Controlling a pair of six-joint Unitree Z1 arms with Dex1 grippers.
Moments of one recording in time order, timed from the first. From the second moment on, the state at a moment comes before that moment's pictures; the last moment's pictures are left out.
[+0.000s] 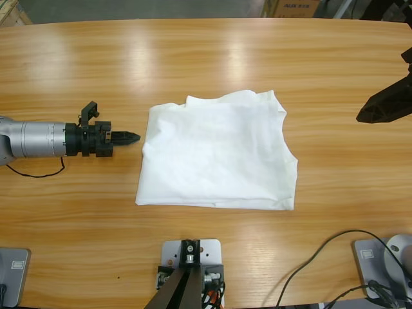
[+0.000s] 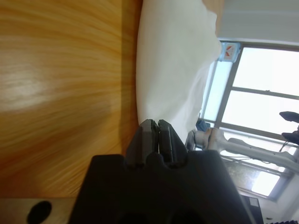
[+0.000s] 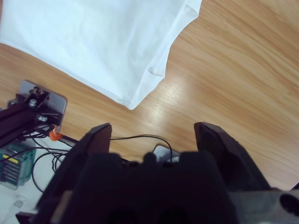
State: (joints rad) arm 0 -0.28 2.13 -0.26 -1.16 -0.84 -1.02; arm 1 0.77 1.53 -1.56 1.38 -0.03 0.40
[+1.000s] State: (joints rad) arm 0 -0.46 1.76 -0.23 -0.77 -0.59 -0.76; arm 1 0.77 1.53 -1.56 1.40 -0.03 0.40
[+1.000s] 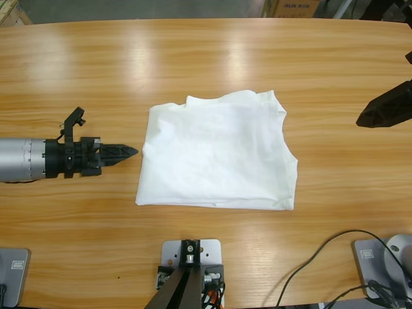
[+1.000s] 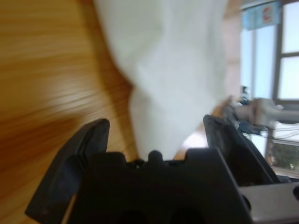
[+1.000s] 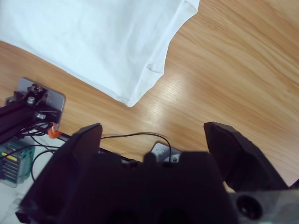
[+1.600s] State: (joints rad) arm 0 -0.44 1.79 -0.54 -0.27 -0.68 -0.58; arm 1 0.77 1.51 -1.55 1.40 -0.02 0.40
